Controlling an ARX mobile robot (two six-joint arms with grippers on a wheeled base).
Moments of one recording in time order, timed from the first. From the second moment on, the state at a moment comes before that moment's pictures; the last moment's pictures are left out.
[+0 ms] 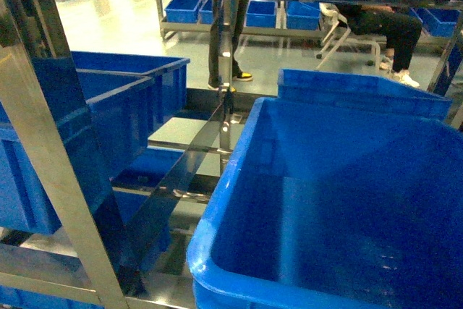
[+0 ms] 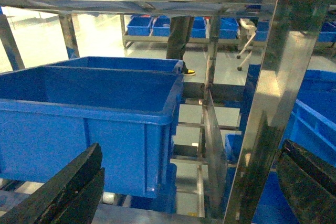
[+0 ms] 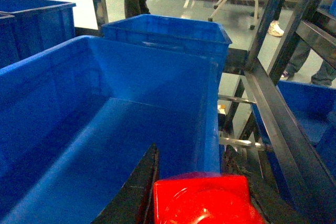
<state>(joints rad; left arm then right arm) 0.00 0.01 0.01 0.00 0.00 0.00 -0.02 0.30 0.17 -0.10 -0.03 -0.04</state>
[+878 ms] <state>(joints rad) 0.00 0.01 0.01 0.00 0.00 0.00 -0.02 0.30 0.17 -0.10 -0.03 -0.04</state>
